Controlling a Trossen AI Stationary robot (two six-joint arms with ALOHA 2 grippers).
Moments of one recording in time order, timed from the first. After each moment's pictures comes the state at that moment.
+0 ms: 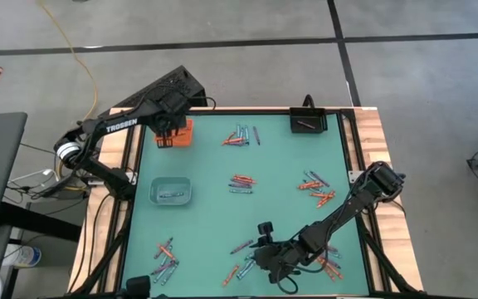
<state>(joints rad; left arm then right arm) 0.77 1.47 1.03 -0.85 -0.51 0.68 0.65 1.92 1.21 -0.15 0.45 0.19</state>
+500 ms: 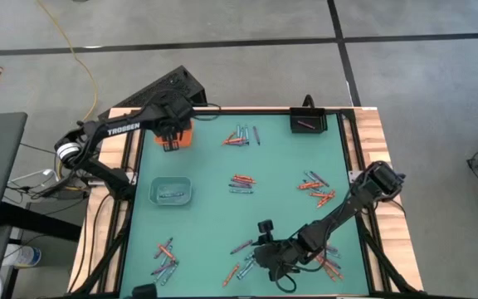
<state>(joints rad) 0.66 1.47 1.03 -0.85 -0.53 0.54 0.63 1.92 1.21 -0.19 0.44 0.19</state>
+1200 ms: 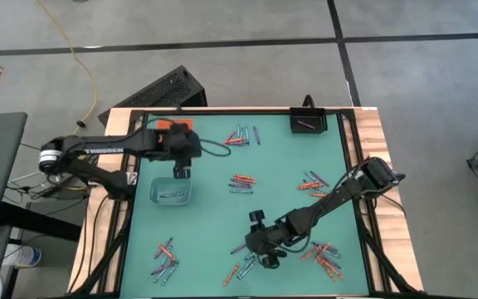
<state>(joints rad) 0.18 1.27 1.03 -0.82 -0.36 0.26 0.48 1.94 1.21 -0.20 0.20 0.11</state>
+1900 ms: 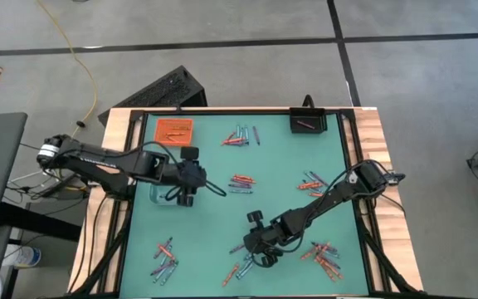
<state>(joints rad) -0.14 1.26 1.03 -0.68 -0.36 0.17 0.46 2.03 1.22 -0.22 0.16 0.08</state>
